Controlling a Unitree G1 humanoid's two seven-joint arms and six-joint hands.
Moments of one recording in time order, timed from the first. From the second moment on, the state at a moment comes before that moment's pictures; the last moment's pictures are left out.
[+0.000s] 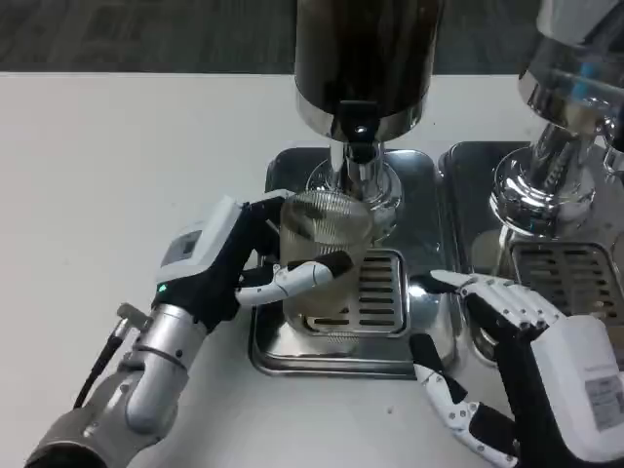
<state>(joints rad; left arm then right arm) -0.53 0.30 -0.34 1.11 0.58 -0.75 0.45 0.40 -0.28 0.25 -0.12 -0.86 -0.43 -0.61</state>
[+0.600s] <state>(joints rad) -0.56 0.28 -0.38 1.13 0.59 -0.73 0.39 0.40 -0.26 0.25 -0.12 -0.86 -0.42 -0.61</state>
